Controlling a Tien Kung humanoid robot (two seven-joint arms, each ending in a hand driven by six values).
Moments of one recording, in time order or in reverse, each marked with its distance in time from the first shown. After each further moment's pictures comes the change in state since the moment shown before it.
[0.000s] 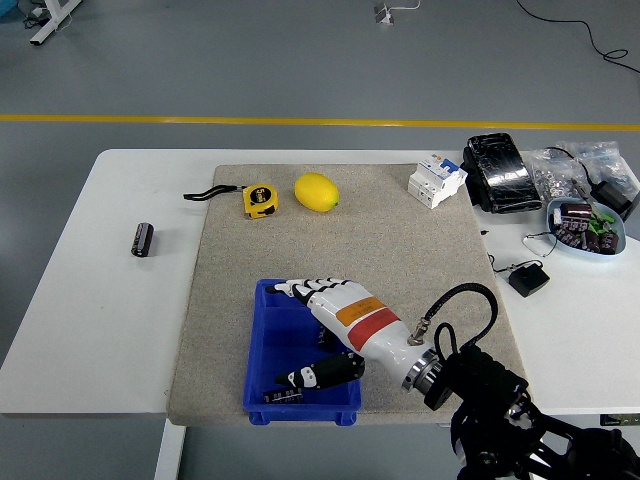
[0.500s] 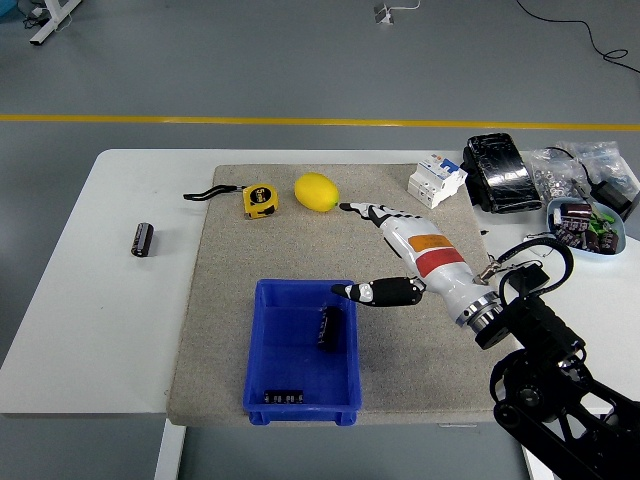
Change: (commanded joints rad) left arm 0.003 -0.003 -0.003 0.001 0.001 0.000 0.000; right arm 0.001 -0.056 0.255 -0.066 0.129 -0.073 0.048
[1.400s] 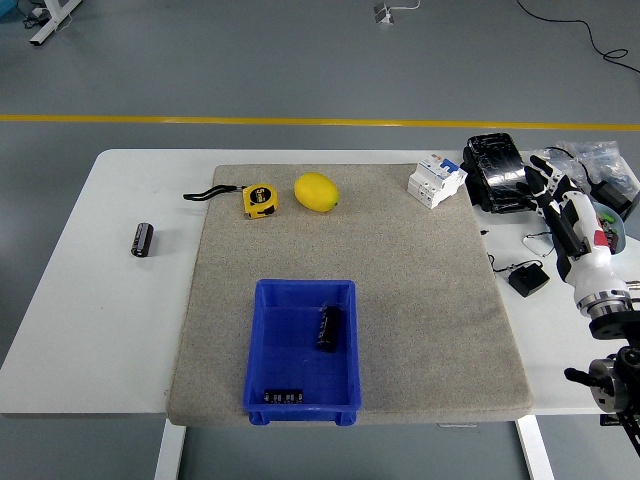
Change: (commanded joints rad) left arm -0.015 -0.013 -0.017 0.002 0.027 0.004 0.001; right arm -0.167 -0.031 0.325 -0.161 0.969 -0.029 0.278
